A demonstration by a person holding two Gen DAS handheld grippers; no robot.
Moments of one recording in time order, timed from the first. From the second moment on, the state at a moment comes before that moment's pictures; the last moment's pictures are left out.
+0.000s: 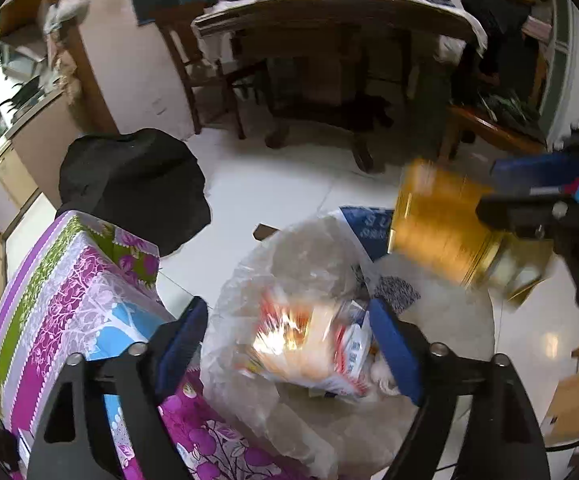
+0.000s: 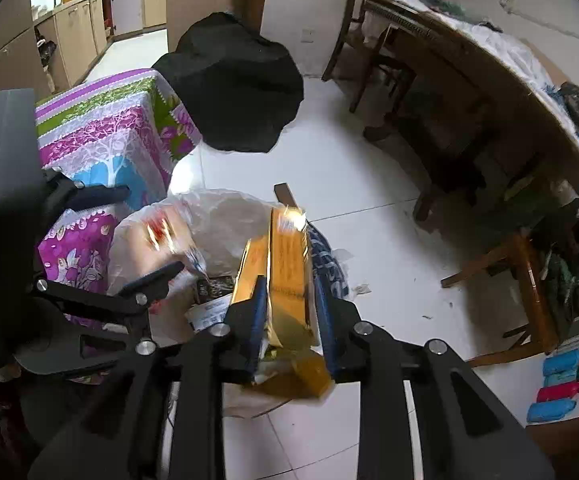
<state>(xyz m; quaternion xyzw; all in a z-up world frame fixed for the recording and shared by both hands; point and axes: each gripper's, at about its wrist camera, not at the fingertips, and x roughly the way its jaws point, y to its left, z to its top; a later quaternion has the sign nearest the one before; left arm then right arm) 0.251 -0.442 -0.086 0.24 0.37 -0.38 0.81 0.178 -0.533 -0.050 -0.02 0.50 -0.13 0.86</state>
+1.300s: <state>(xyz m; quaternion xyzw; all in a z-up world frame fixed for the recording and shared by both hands) 0.242 -0.175 -0.071 0.17 0.35 -0.20 0.90 0.167 -0.358 -0.080 -0.02 0.35 -0.04 0.93</state>
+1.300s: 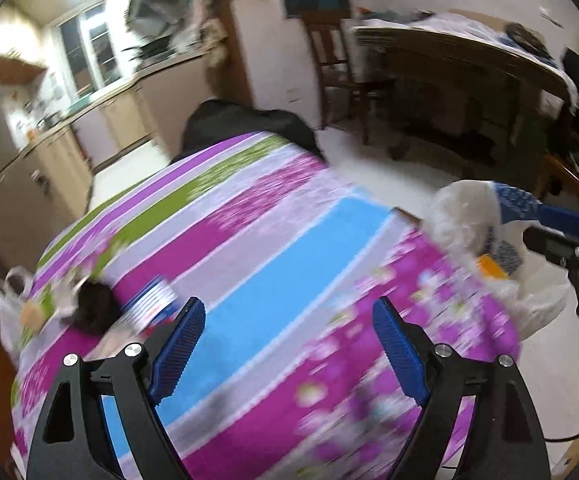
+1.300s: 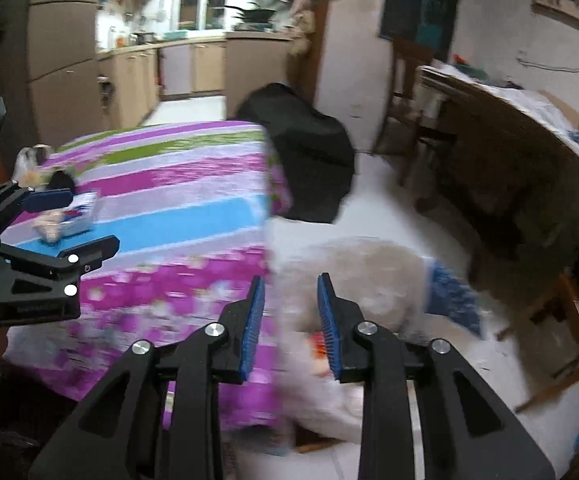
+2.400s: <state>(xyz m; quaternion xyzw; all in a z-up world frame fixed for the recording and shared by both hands) 0.437 0.154 -0.085 -0.02 0.37 0.07 0.93 0.330 -0.195 -0.112 0.05 0.40 0.20 0.89</state>
